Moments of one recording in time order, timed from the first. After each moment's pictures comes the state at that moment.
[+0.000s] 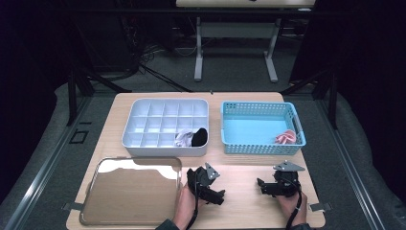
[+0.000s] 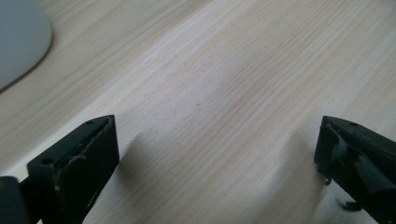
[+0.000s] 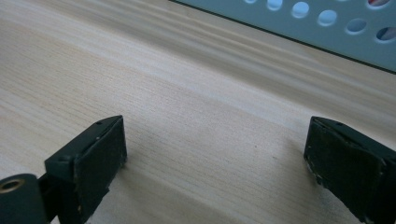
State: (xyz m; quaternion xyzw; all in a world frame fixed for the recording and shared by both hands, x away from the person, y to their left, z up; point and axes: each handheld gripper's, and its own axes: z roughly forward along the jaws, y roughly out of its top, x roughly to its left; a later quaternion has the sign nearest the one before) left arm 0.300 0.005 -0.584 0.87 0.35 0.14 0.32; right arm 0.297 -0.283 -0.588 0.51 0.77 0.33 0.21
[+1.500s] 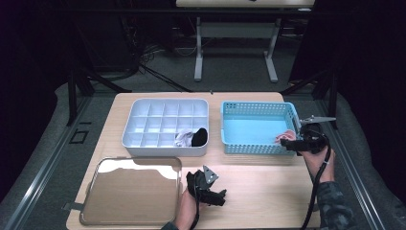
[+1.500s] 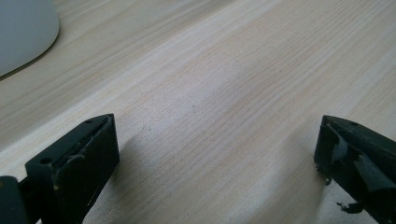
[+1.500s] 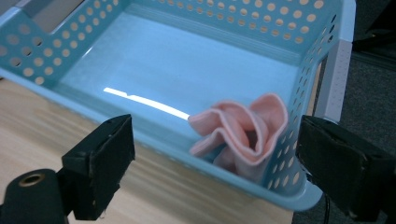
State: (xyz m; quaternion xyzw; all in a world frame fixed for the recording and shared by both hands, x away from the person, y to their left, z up) left arm 0.291 0.006 -0.591 0.84 0.38 0.16 0.35; right arm 0.383 -0.349 -0.475 0.53 0.76 0.32 0.21
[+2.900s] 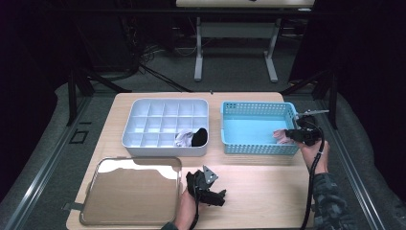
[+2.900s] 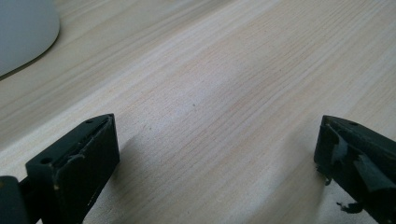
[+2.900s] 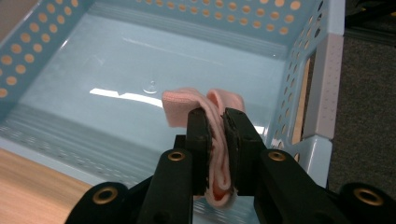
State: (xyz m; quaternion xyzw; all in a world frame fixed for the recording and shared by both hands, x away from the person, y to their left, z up) left arm 0.291 0.007 -0.591 0.84 0.38 0.16 0.35; right arm 0.416 -0.350 -0.484 0.58 0.74 0.29 0.19
